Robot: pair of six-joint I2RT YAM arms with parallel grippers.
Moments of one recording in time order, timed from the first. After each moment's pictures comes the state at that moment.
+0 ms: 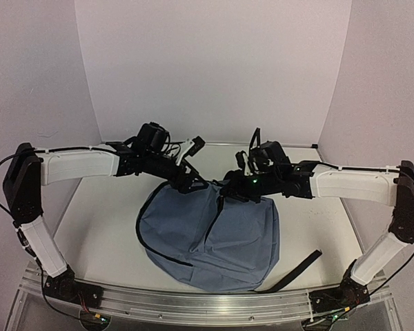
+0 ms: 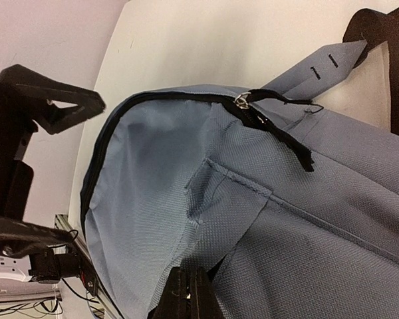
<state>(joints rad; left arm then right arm) -0.73 1.71 1.28 -0.18 0.54 0.04 0.82 1.59 1.12 -0.19 -0.19 0.80</state>
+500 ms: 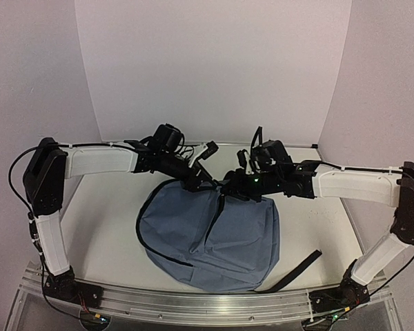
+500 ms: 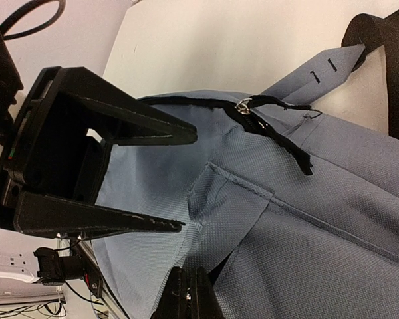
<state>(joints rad) -0.74 1.90 1.44 -0.21 0.63 0.16 0.82 1.57 1.12 -0.19 -0.18 0.81</state>
